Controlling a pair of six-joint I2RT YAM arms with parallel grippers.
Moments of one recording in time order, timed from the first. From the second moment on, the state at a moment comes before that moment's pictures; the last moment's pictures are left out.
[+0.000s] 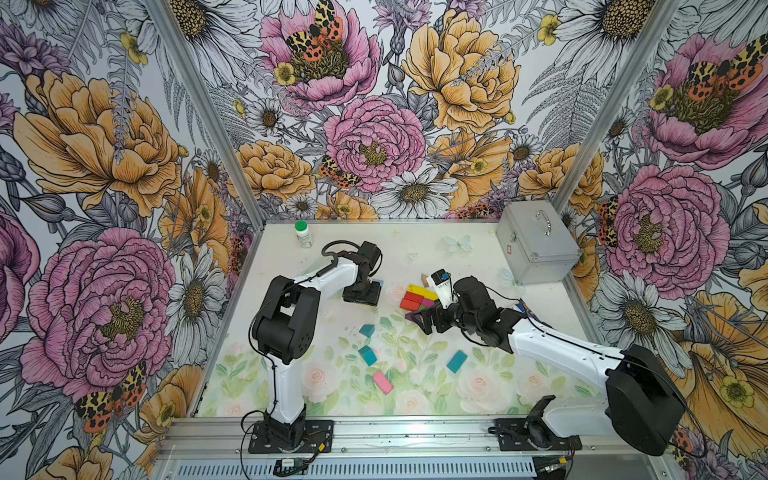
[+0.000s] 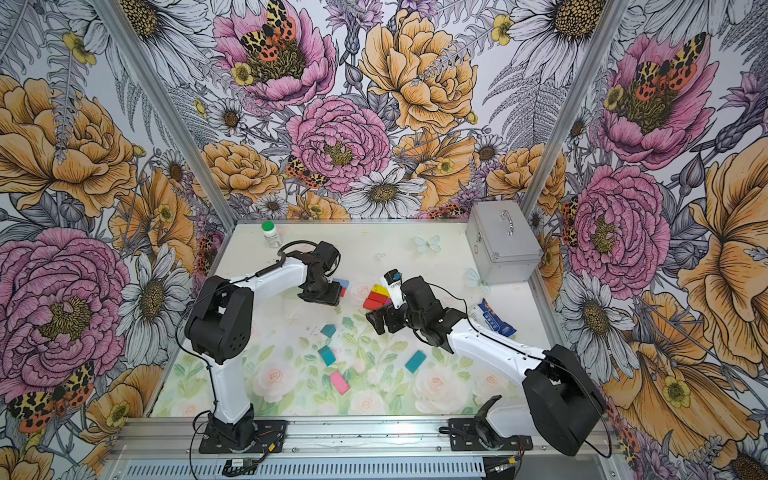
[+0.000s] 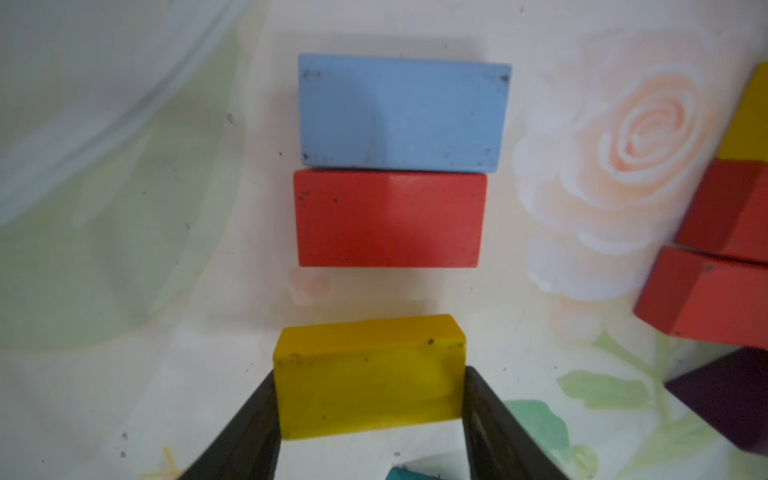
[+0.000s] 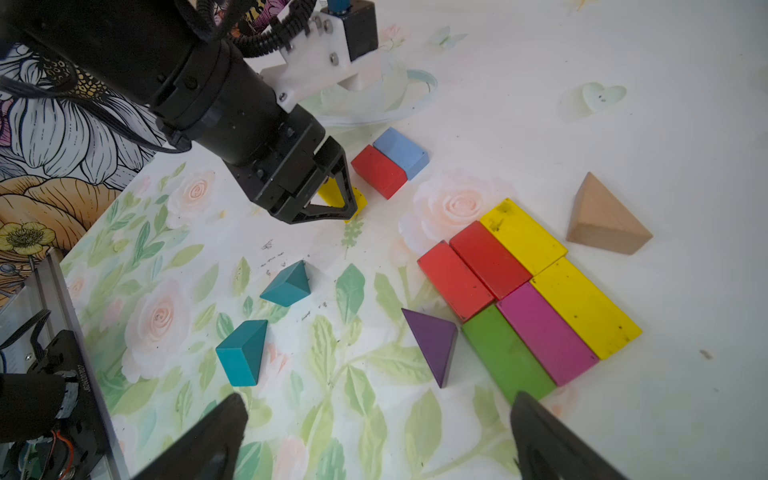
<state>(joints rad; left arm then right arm) -0.44 1.96 1.40 -0.86 -0.04 -0.24 0.66 1.34 0.75 -0.08 -0.23 0.25</state>
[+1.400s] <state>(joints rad) -0.97 2.13 1.83 -0.88 0.06 -0.27 0.12 1.02 0.63 -0.34 -0.23 0.25</state>
